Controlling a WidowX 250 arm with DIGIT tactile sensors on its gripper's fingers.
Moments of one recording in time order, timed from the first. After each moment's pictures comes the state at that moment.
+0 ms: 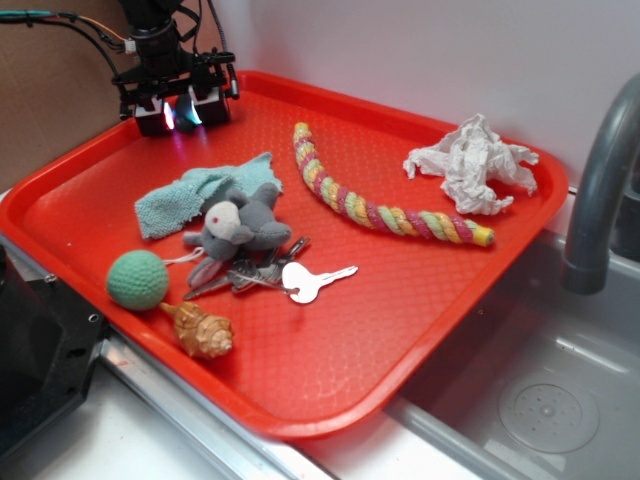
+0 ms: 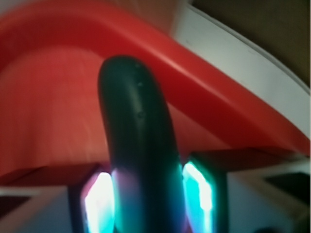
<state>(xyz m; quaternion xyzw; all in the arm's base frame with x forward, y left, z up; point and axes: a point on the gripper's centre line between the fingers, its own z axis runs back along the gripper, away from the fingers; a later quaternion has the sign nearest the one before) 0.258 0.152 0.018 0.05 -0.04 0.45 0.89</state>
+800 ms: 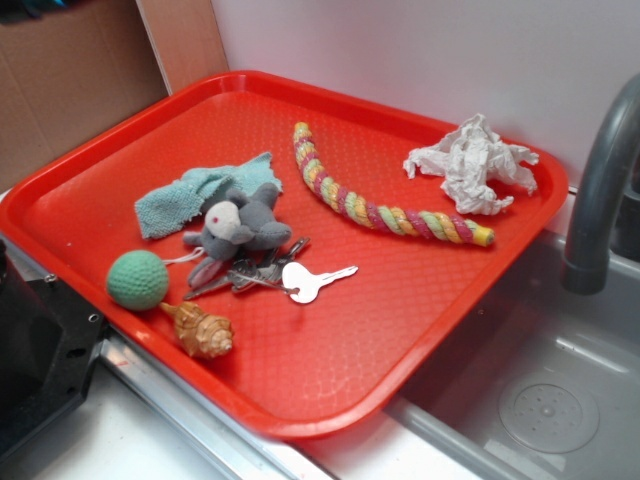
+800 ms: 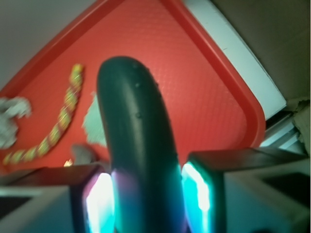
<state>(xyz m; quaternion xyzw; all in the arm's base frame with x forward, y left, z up) 0.167 0.083 0.202 -0.11 -0.02 0.27 0.95</state>
